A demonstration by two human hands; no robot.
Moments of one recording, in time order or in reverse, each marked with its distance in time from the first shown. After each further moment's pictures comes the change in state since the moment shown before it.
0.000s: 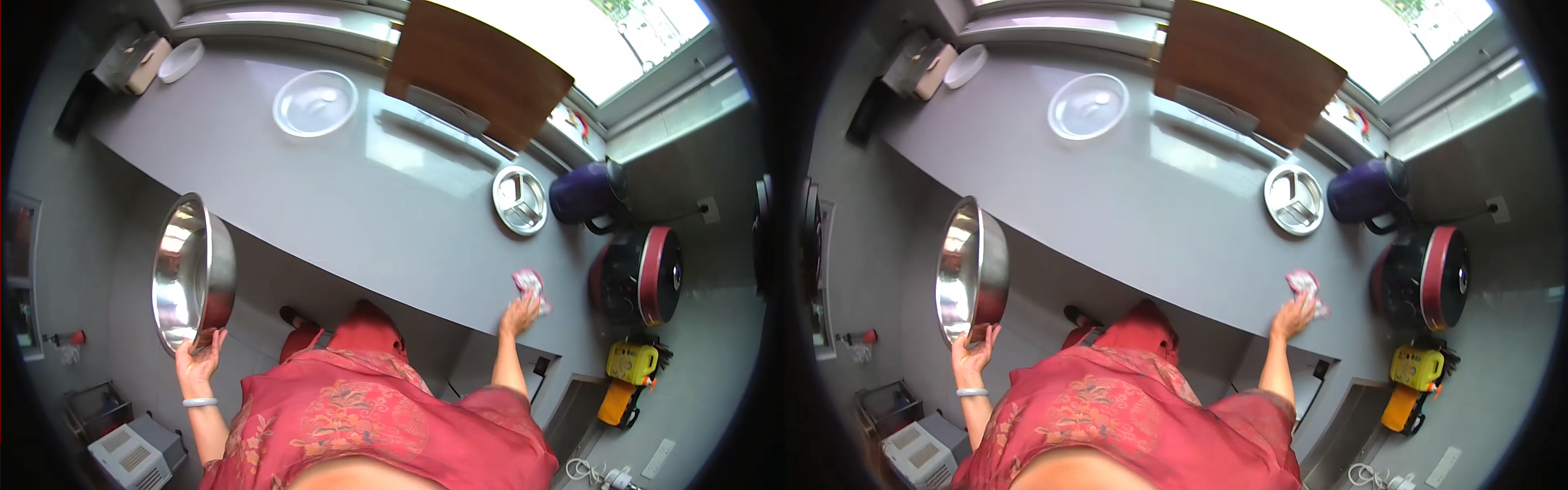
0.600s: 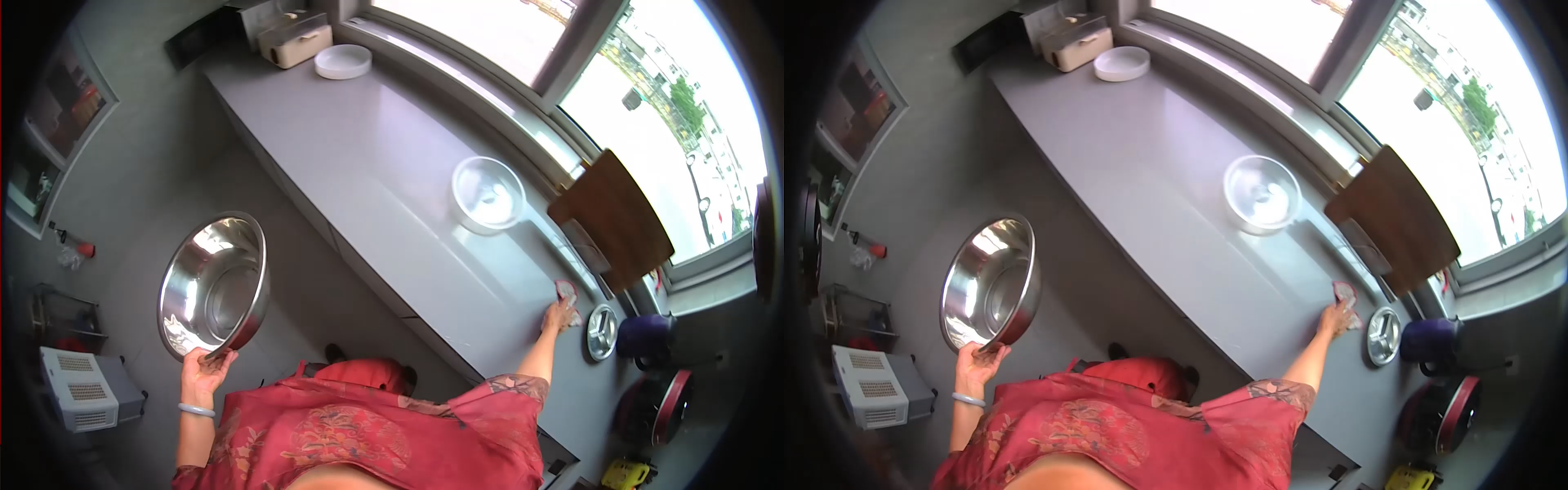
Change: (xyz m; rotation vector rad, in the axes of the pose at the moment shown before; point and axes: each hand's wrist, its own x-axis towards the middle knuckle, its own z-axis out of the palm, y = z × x) left_hand 0.114 0.074 -0.058 0.041 0.169 0.034; right_hand 0.165 -0.255 0.165 -0.188 -0.172 -0.045
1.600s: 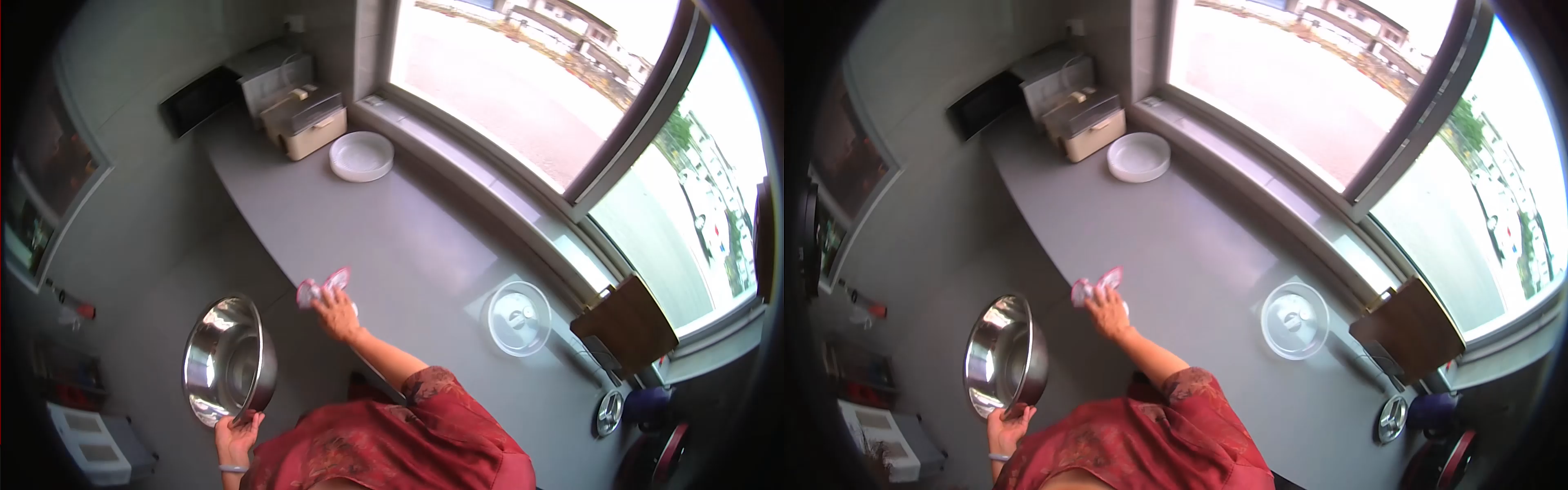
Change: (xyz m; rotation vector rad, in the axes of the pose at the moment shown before) left_hand 0.021 0.058 0.101 -0.275 0.039 0.052; right_hand -0.369 -0.553 -0.038 0.651 -0.276 -1.713
